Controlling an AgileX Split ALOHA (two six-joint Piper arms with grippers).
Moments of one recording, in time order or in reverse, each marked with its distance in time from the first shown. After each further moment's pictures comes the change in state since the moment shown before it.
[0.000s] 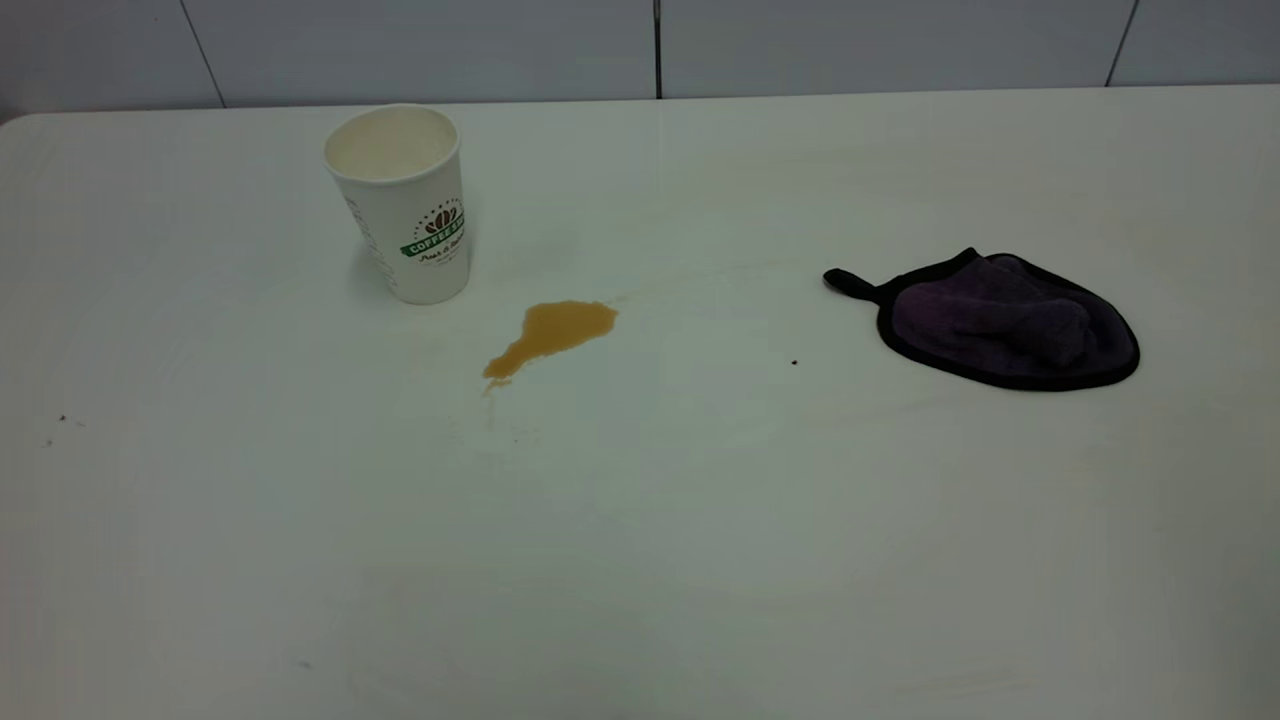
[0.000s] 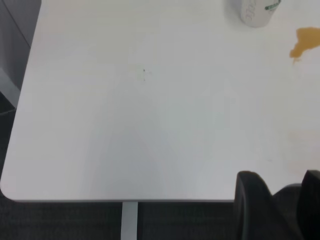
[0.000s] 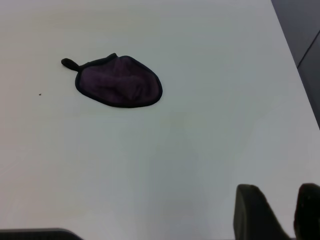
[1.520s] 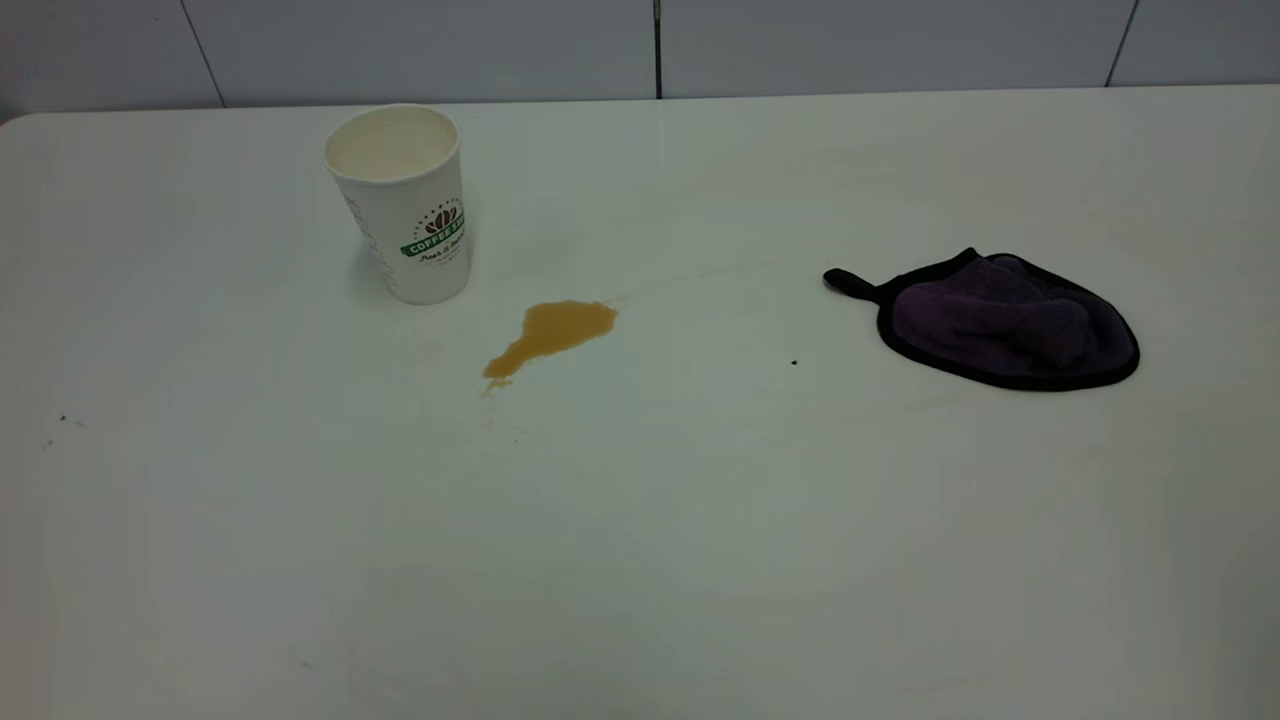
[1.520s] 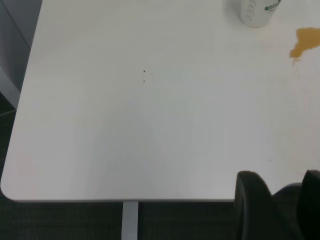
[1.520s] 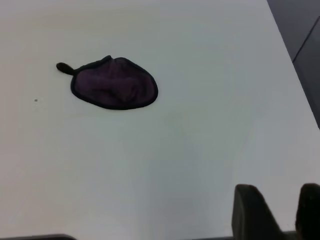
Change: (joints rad) left arm 0.000 -0.002 0.000 0.000 0.002 0.002; right arm 0.000 0.018 -0.006 -0.021 -0.001 0.062
